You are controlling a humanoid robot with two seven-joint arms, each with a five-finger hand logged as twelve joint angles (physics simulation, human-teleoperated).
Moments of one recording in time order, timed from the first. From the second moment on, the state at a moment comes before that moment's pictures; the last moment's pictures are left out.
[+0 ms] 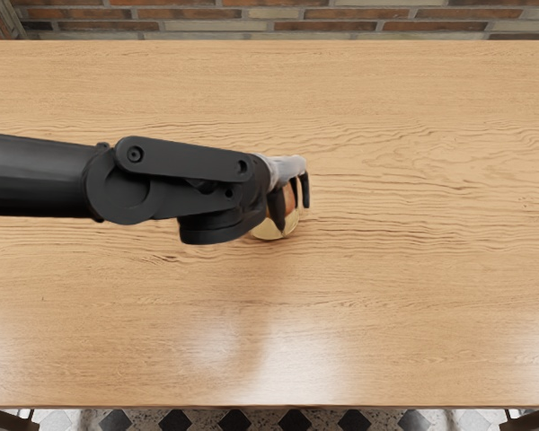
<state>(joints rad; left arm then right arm) -1.65 0.07 0.33 -1.33 0.55 0.22 0.61 -0.01 0.00 0.01 0.07 -0.12 0.10 0.03</state>
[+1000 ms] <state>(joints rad) -1.49 0.21 -0.02 -1.31 0.56 0.24 0.61 -0.01 0.00 0.01 0.07 -0.12 0.10 0.03</state>
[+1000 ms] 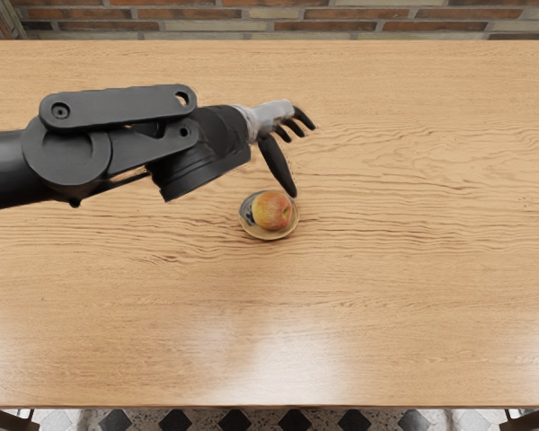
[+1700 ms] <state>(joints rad) -0.68 0.47 -0.99 -1.41 0.55 -0.58 0.61 -0.01 0.00 0.01 0.07 -0.12 0.10 0.03</state>
